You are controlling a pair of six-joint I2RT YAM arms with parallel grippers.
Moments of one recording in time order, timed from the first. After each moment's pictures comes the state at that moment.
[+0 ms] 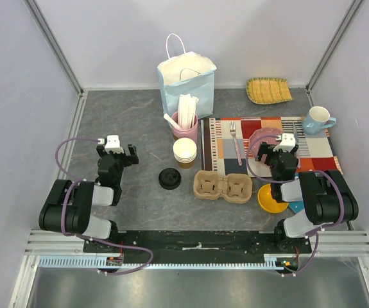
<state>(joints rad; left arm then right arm) -0.09 1.44 0.20 1.09 -0.09 -0.04 0.04 1.53 0.23 1.12 0.13 0.04</state>
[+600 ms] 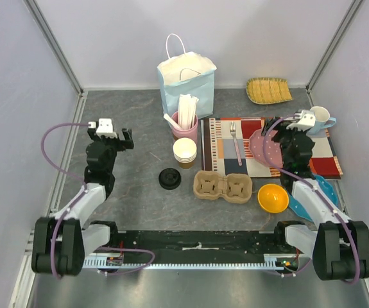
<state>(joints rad) -0.07 1.16 0.38 0.72 -0.05 0.00 0.04 1.10 0.46 0.65 0.12 0.16</state>
